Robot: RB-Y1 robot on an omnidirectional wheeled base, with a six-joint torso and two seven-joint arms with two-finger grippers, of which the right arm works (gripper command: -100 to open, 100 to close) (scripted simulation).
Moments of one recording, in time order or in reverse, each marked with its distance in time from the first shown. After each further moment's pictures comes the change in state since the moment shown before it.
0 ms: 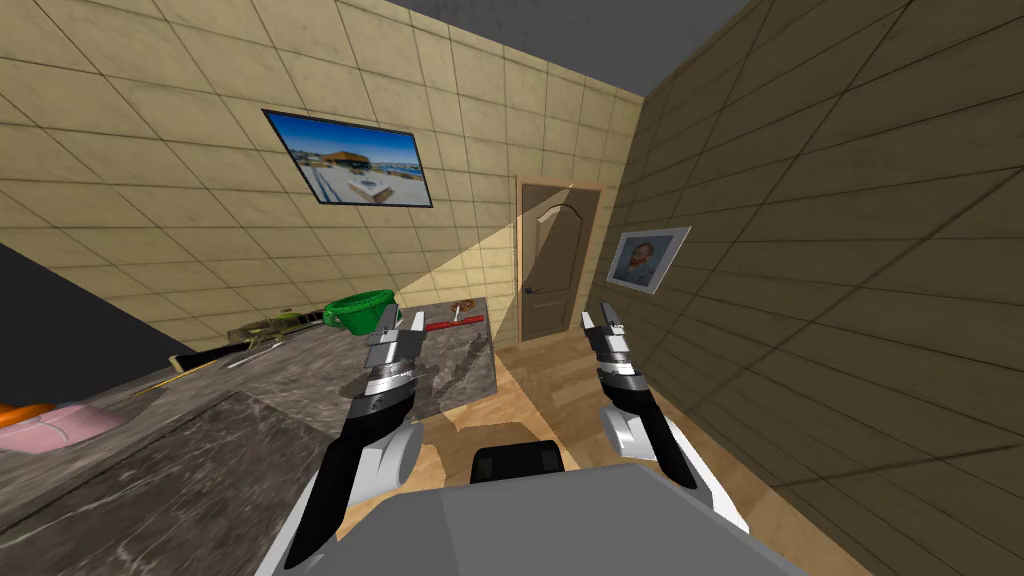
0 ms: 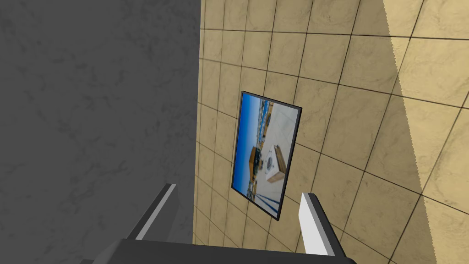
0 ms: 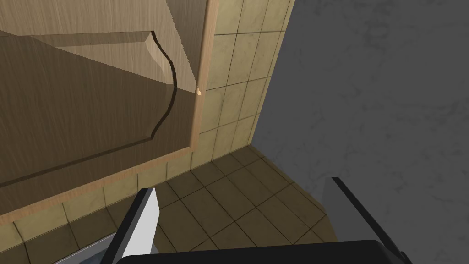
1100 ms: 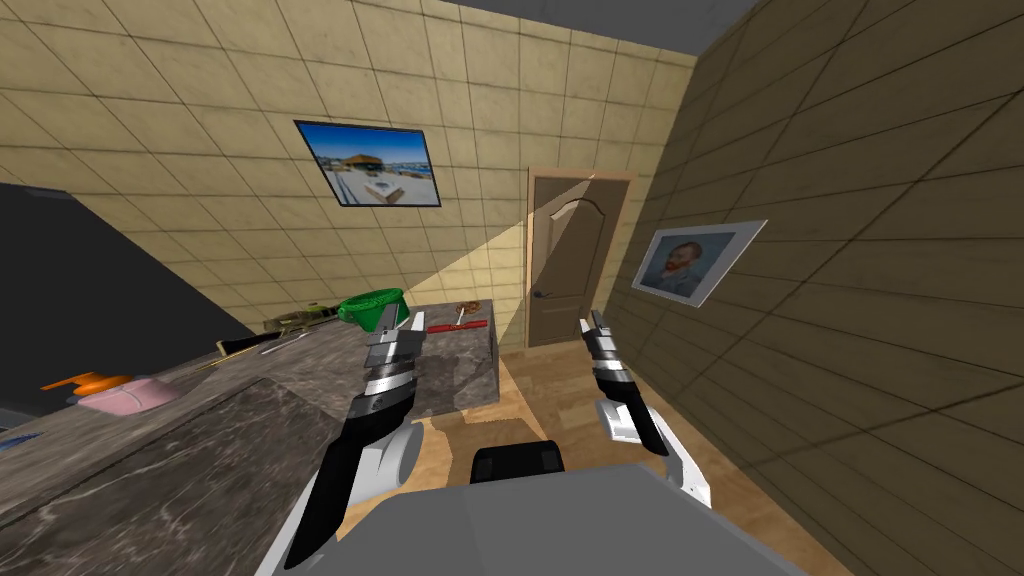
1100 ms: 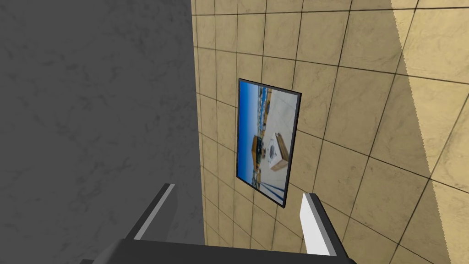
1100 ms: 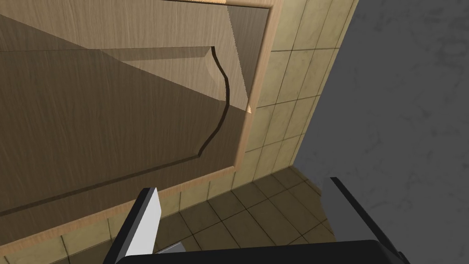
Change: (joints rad) arm -0.101 -0.024 -0.065 0.226 -0.018 -0.014 0.037
